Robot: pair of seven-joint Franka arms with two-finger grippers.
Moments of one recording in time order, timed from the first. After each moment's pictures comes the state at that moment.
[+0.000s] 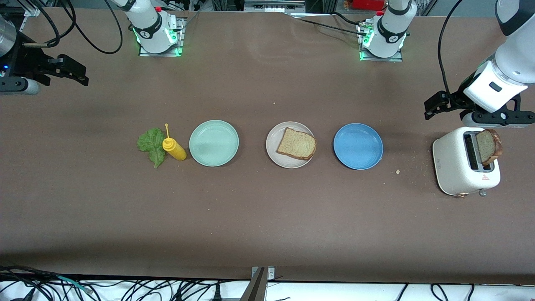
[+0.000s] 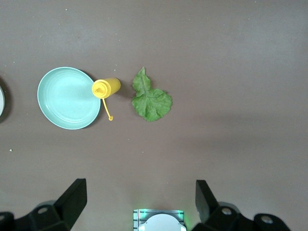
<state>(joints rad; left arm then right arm) 0.02 0.02 -0.12 -1.67 -0.01 1.69 -0.11 0.11 0.03 -0.01 -1.48 0.00 1.38 0.08</state>
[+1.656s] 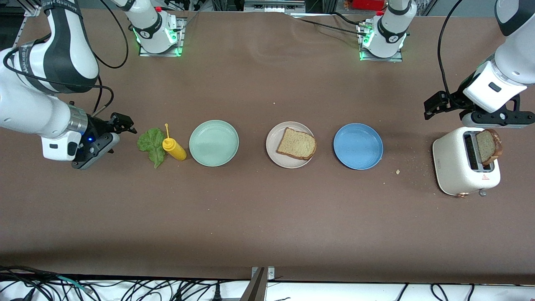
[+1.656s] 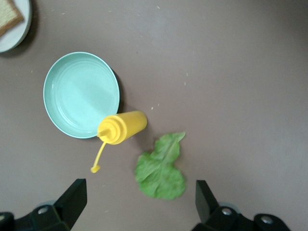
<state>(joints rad) 0.02 0.02 -0.12 -1.67 -0.01 1.69 -0.11 0.09 0.25 -0.02 -1.72 0.21 1.89 -0.81</state>
